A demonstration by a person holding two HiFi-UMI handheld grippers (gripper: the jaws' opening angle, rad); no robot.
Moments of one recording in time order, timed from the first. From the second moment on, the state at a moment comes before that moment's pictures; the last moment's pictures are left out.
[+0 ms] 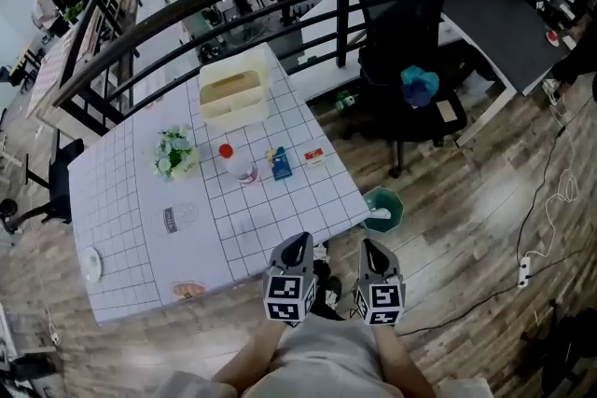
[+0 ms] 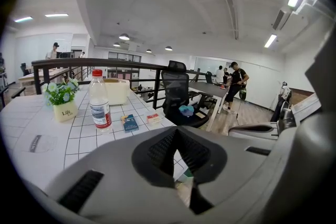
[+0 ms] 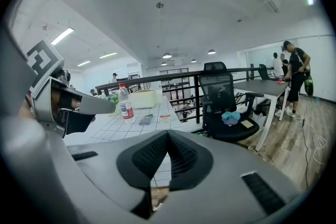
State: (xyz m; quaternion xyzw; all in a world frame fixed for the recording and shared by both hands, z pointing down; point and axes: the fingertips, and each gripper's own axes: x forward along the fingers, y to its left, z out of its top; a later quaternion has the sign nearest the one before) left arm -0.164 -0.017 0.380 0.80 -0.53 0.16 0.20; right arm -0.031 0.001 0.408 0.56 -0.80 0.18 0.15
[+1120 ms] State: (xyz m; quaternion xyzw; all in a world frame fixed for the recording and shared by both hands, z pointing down) left arm -0.207 -0.169 0.441 0.77 -0.54 0.17 0.30; right arm -0.133 -0.198 0.482 0.49 -0.80 0.22 0.28
